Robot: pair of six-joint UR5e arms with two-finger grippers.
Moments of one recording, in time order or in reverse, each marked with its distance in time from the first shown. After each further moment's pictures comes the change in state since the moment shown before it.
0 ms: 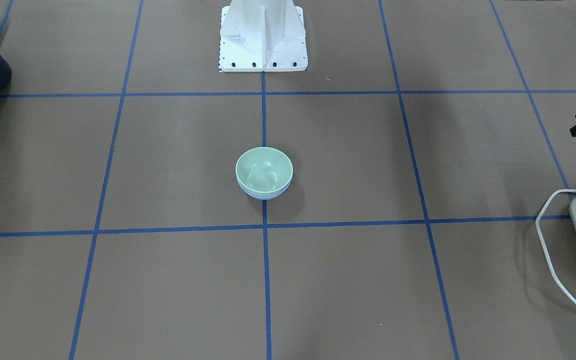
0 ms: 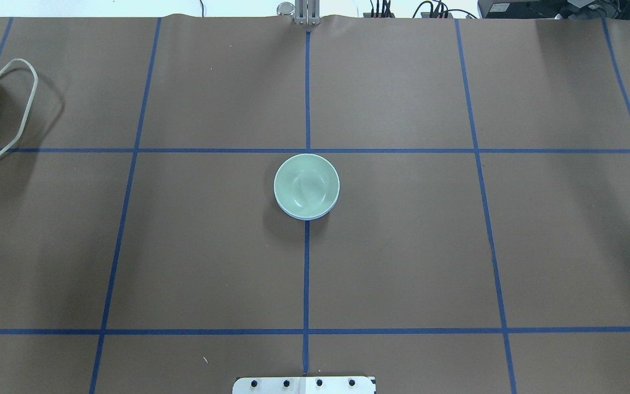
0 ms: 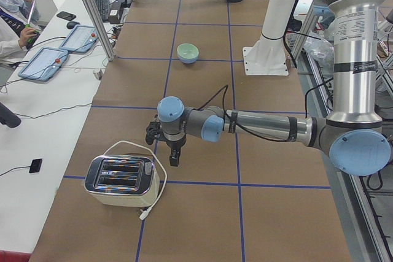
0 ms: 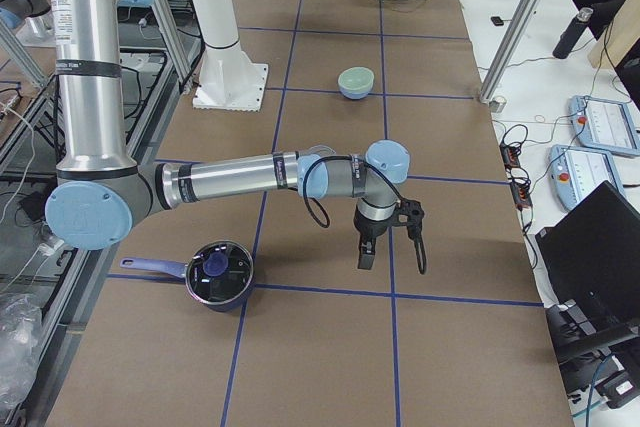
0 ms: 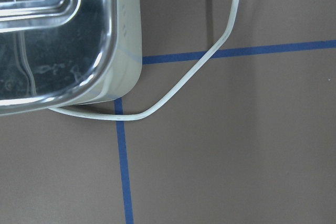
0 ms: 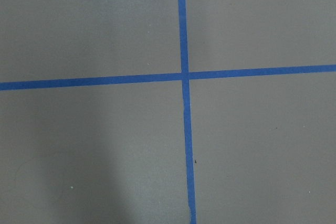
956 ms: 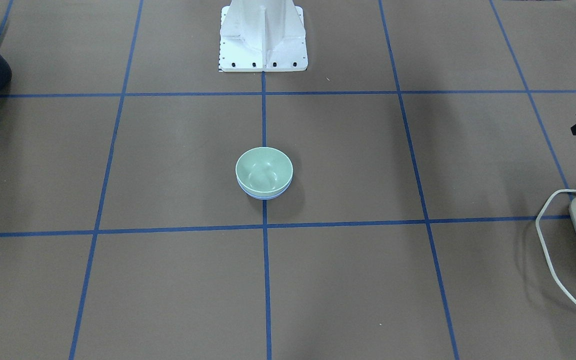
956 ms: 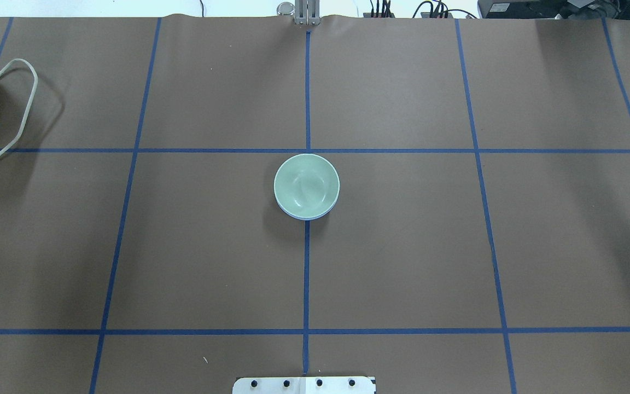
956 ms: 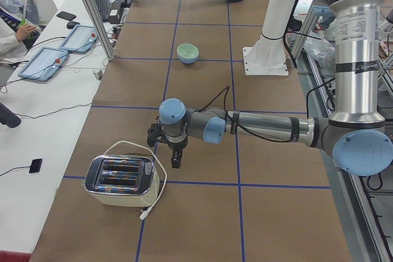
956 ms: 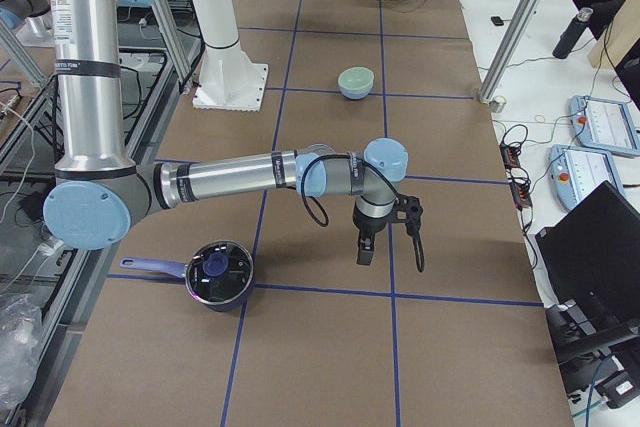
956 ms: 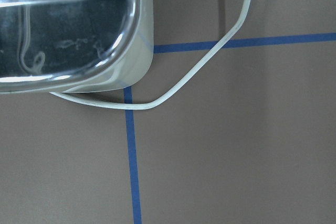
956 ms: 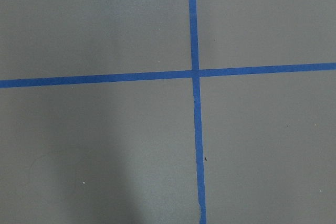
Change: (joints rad) left arm -0.002 0.007 -0.001 -0.002 0.000 -0.001; right arm 0.000 0.001 0.008 0.001 0.028 -0.001
